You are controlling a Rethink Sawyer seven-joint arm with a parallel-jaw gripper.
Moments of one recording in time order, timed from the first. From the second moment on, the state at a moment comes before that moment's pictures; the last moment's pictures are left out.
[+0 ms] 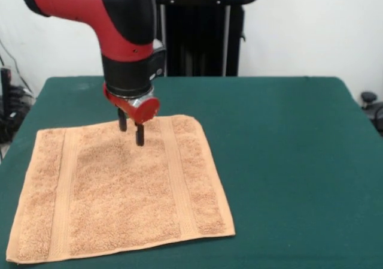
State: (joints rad) arm -0.44 -0.48 0.01 1.62 -0.23 0.46 2.34
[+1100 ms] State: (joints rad) arm -0.36 -0.57 0.05 1.65 -0.39 0.30 2.34
